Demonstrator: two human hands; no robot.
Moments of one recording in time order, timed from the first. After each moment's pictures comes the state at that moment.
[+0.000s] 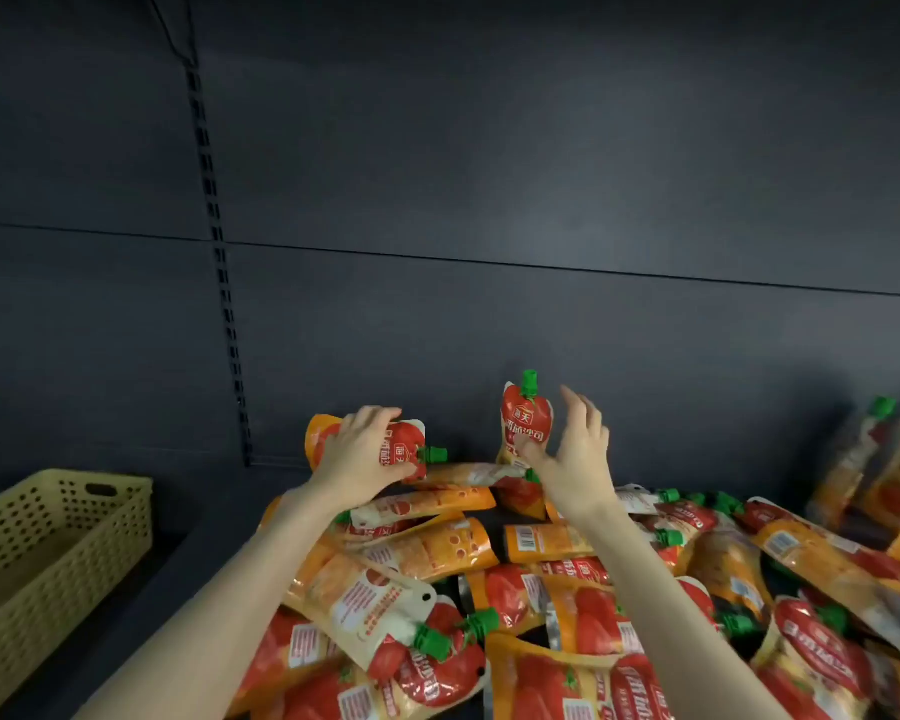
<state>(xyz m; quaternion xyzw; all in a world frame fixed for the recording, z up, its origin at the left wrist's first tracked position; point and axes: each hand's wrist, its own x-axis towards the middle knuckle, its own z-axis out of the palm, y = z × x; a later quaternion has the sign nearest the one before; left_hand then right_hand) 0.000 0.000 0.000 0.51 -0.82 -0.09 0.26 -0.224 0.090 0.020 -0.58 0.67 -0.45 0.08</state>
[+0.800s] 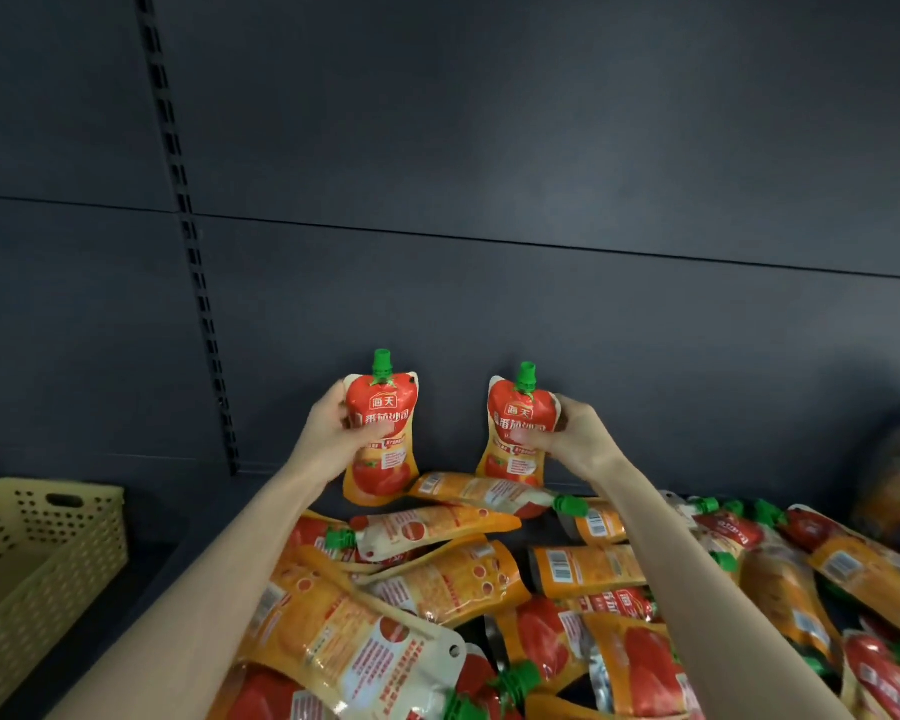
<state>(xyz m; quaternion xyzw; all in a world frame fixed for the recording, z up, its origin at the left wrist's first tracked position) 0.022 -0.068 -0.010 0.43 -0.62 -0.46 0.47 -0.237 0.008 0.020 -0.54 0.66 -0.43 0.29</state>
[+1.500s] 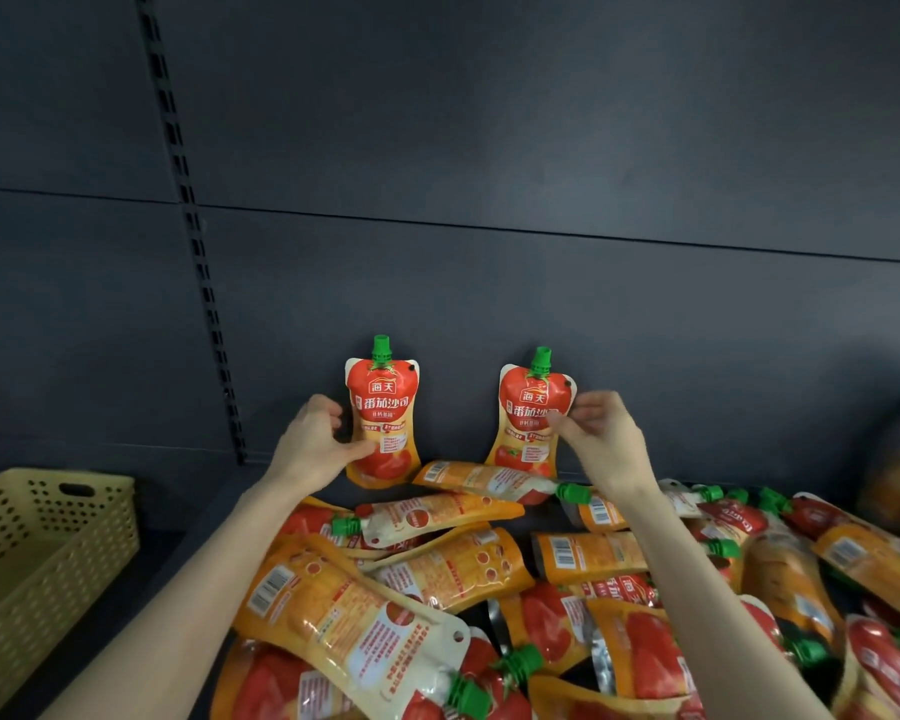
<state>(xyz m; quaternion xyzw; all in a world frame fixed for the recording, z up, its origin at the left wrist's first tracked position) 0.039 -0.053 -0.012 0.60 -0.69 -0.23 0.33 -0.239 0.035 0.008 -0.50 0.69 -0.51 0.15</state>
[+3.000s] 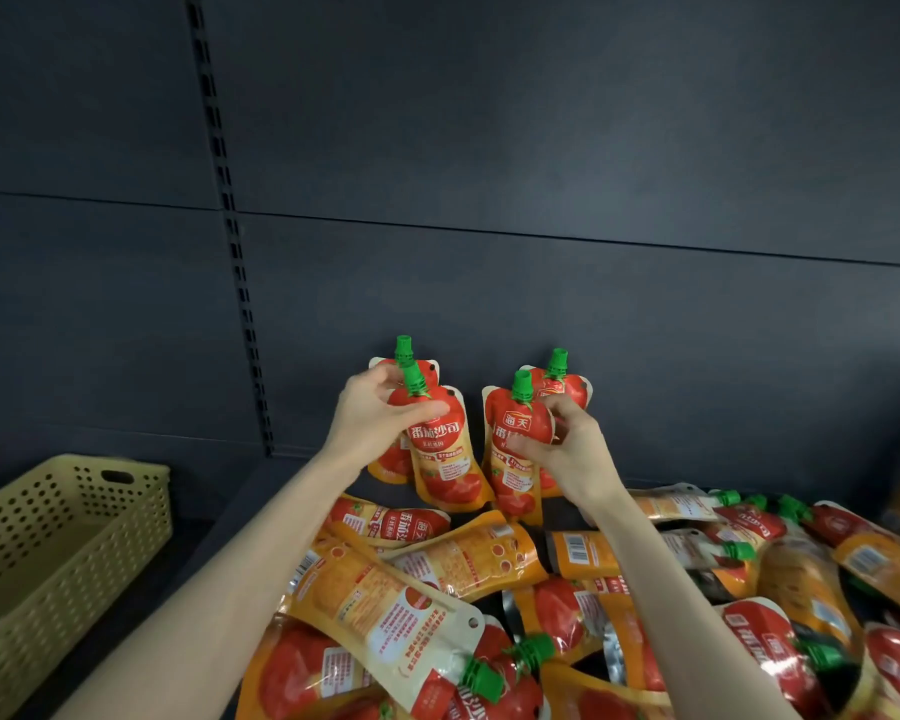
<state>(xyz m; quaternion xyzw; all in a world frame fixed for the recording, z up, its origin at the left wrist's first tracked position) 0.012 -0.026 0.024 0.47 -0.65 -0.37 0.47 -0.197 0.041 0.007 -0.56 0.62 -0.50 0.25</state>
